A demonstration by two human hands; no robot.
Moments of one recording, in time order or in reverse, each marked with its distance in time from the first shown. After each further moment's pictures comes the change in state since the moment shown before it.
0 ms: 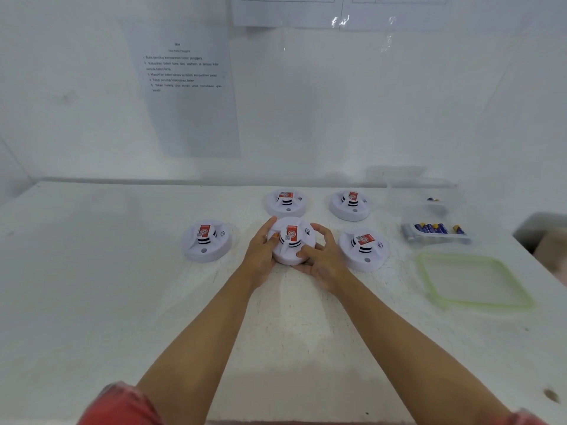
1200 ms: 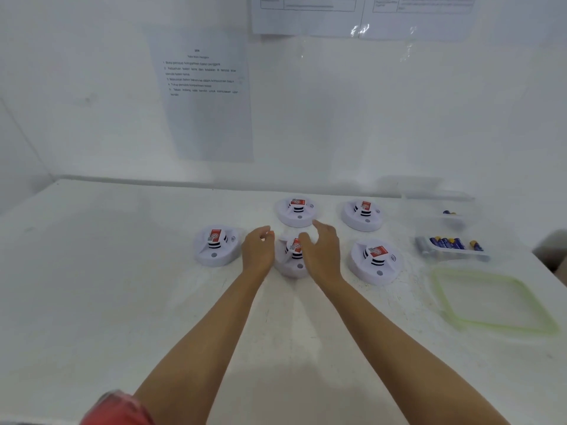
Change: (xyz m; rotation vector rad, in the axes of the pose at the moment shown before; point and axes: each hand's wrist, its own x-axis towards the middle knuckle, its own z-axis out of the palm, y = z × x) left_hand 0.009 0.015 -0.007 0.509 0.417 0.071; right_hand -0.003 -0.021 0.044 -0.762 0.261 -0.281
